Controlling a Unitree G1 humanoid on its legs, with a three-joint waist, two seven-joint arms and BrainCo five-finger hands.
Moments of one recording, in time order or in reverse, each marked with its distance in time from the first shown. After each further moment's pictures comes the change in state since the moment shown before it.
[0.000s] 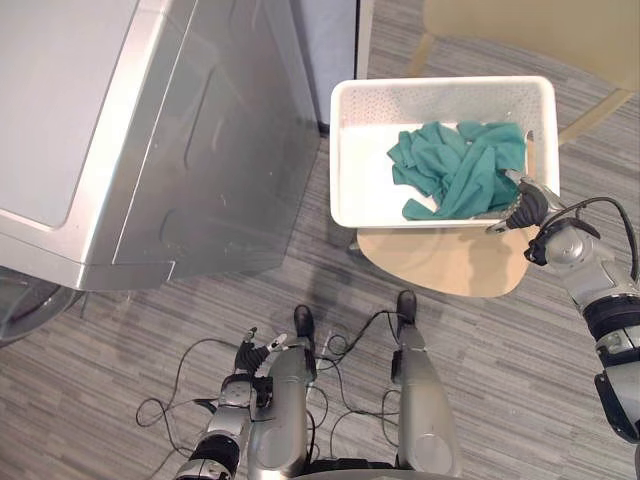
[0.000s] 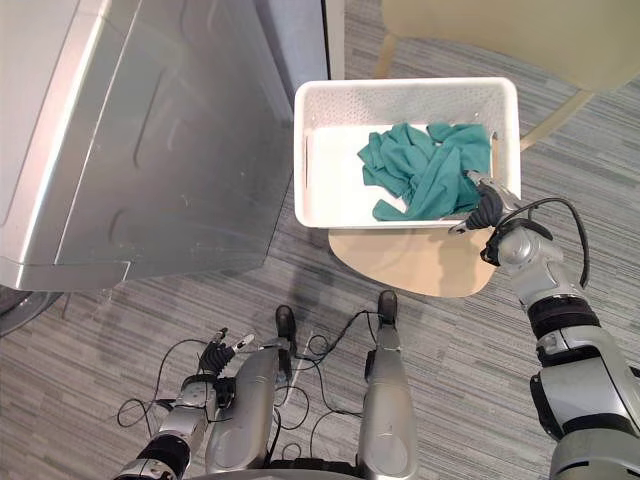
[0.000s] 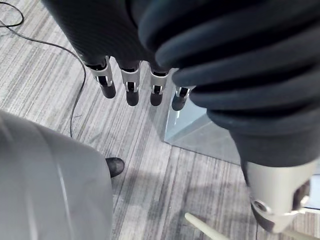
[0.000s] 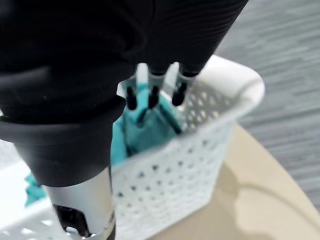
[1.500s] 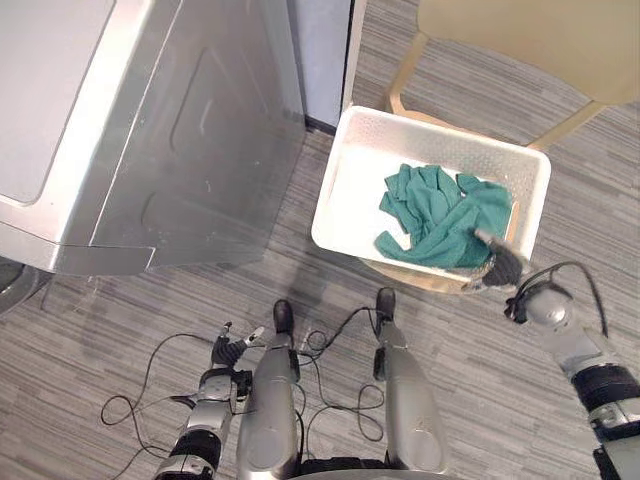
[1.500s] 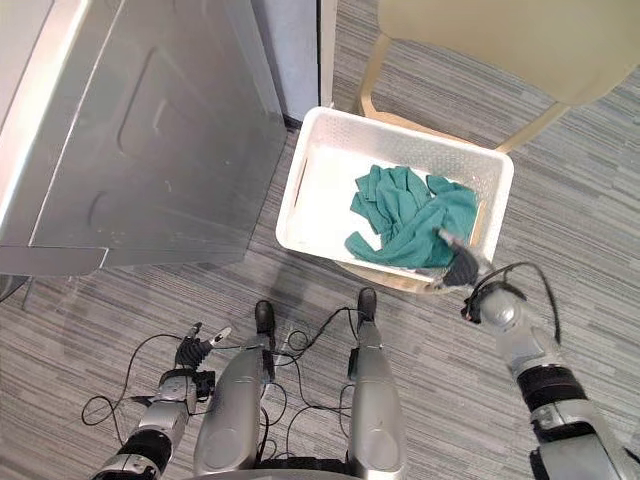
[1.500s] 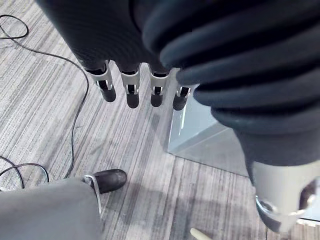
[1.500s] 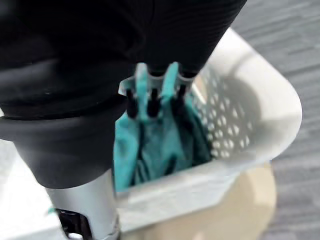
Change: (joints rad) left arm -0.012 0.082 0.054 -0.005 -0.030 0.017 0.036; right arm 0.400 0.049 -0.154 -0.388 0.053 -0.035 0.039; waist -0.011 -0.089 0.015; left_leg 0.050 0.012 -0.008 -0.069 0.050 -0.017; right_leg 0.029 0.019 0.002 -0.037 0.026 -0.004
